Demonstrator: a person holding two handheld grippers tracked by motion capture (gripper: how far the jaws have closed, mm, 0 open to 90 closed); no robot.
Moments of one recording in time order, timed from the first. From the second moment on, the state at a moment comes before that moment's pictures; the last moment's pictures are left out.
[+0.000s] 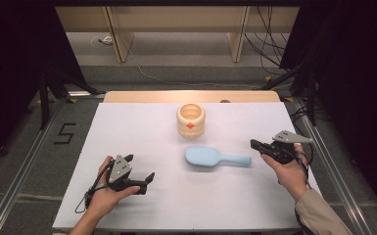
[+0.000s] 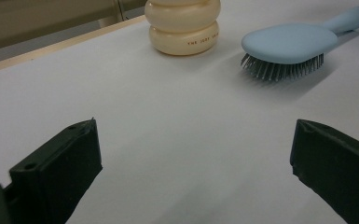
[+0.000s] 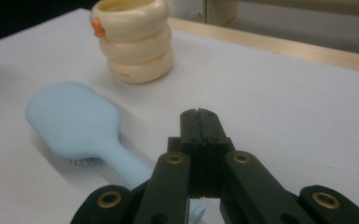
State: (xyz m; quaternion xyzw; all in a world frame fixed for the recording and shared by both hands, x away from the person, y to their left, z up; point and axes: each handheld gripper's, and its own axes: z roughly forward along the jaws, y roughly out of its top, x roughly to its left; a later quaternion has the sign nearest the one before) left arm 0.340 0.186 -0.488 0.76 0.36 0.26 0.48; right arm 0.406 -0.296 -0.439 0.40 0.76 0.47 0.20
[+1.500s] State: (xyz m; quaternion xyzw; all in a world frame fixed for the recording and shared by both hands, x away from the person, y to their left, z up) left arm 0.339 0.186 -0.488 0.76 0.36 0.25 0.48; right arm 0.420 -0.259 -0.466 0.41 0.86 0.27 0.13
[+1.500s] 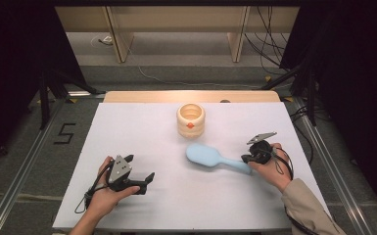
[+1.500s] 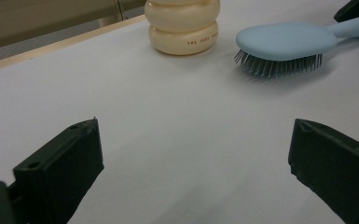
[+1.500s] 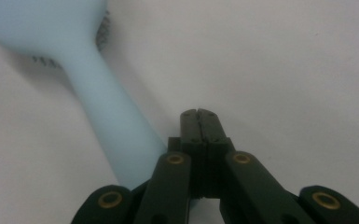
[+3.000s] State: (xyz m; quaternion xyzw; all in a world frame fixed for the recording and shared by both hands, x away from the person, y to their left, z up) left arm 0.339 0.186 -0.488 0.76 0.36 0.26 0.48; right arm 0.376 -0.228 -0.465 0.37 0.90 0.23 0.06
